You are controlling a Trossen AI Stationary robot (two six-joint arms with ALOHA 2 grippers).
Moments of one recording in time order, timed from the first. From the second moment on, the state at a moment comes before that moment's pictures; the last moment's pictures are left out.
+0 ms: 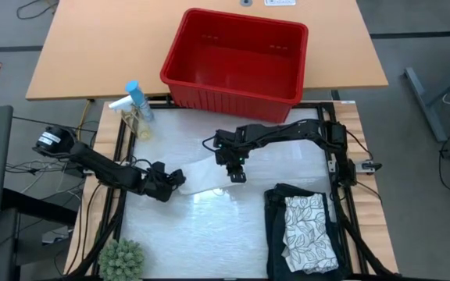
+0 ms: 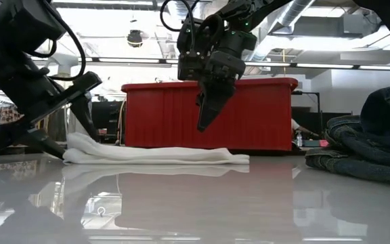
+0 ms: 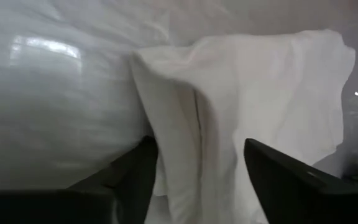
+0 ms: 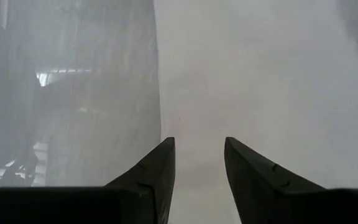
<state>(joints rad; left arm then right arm) -0.33 1.30 0.36 -0.14 -0.52 -2.04 -0.14 2.02 1.58 -0.76 -0.29 -0.20</state>
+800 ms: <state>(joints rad) -0.33 1.33 0.36 -0.12 -0.55 -1.97 -0.13 2.01 1.62 -0.64 -0.28 -0.21</state>
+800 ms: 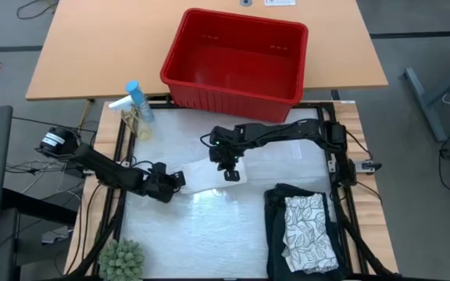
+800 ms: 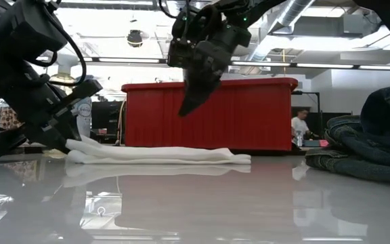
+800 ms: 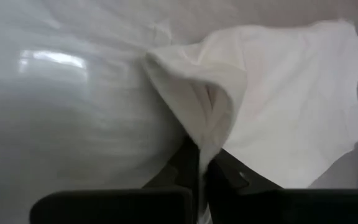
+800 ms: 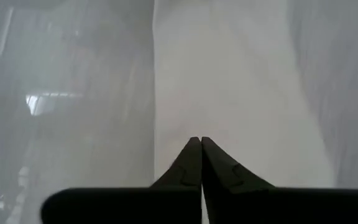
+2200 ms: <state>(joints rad) -0.33 0.94 0.49 -0.40 -0.54 -1.91 -0.10 2.26 1.66 -0.24 -0.31 -0.21</state>
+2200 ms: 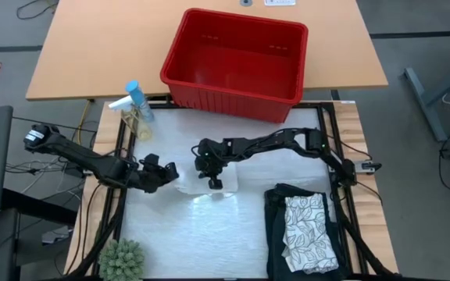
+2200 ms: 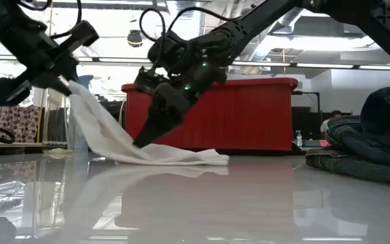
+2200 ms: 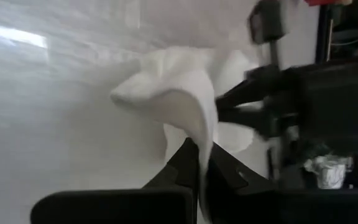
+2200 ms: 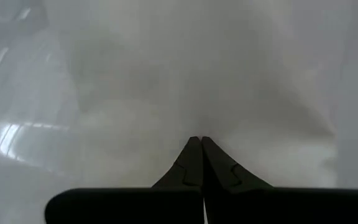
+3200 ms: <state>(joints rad) -0.30 0.92 0.54 -0.43 -0.52 -1.86 -0.10 2.54 2.17 -0.47 -0.32 -0.39</state>
